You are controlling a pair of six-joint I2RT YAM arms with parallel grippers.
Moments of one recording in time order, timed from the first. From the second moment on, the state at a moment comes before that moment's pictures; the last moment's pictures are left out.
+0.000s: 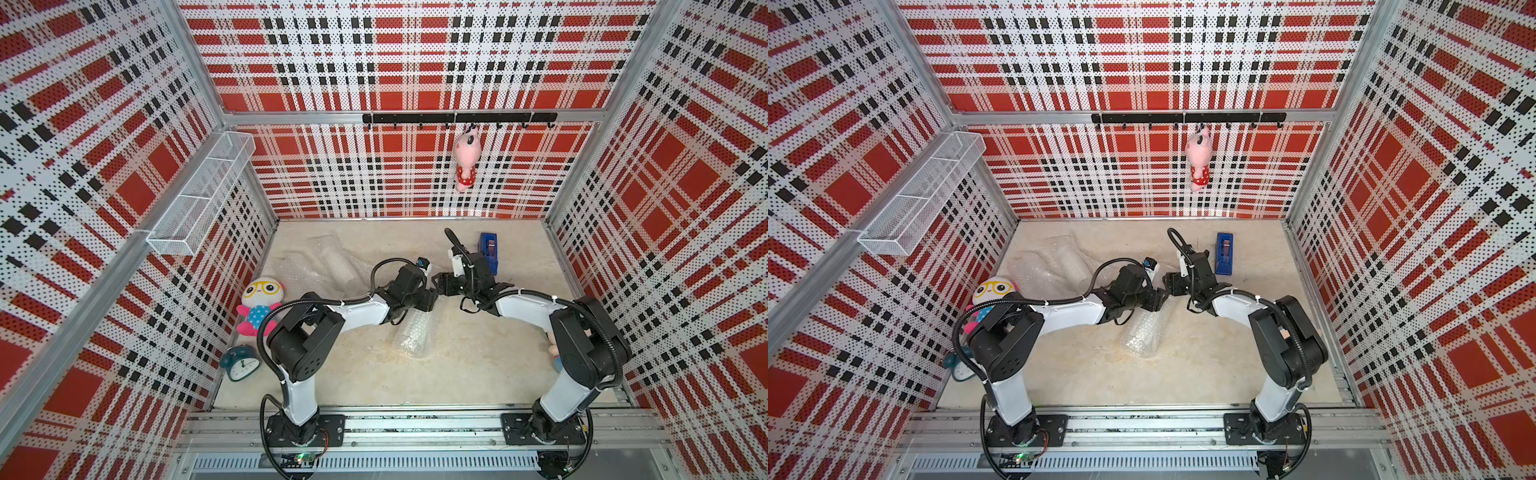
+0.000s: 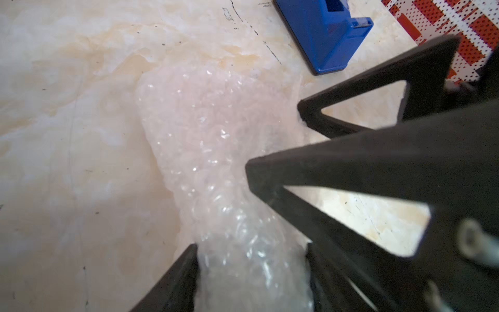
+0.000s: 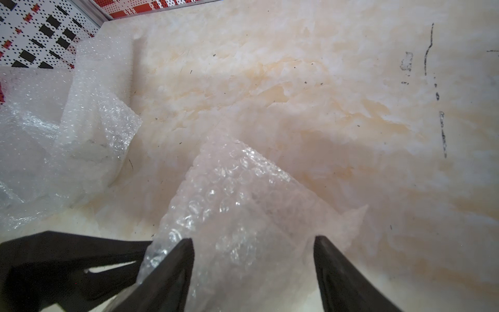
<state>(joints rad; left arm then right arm) -0.74 1.85 1.08 0.08 0.05 -0.31 0.47 1.70 0.94 0.13 -0.13 0.33</state>
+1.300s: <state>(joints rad) -0.85 2.03 1.48 -0.52 -0.17 -0.32 0.38 1.11 0.52 0.12 0.01 0.34</state>
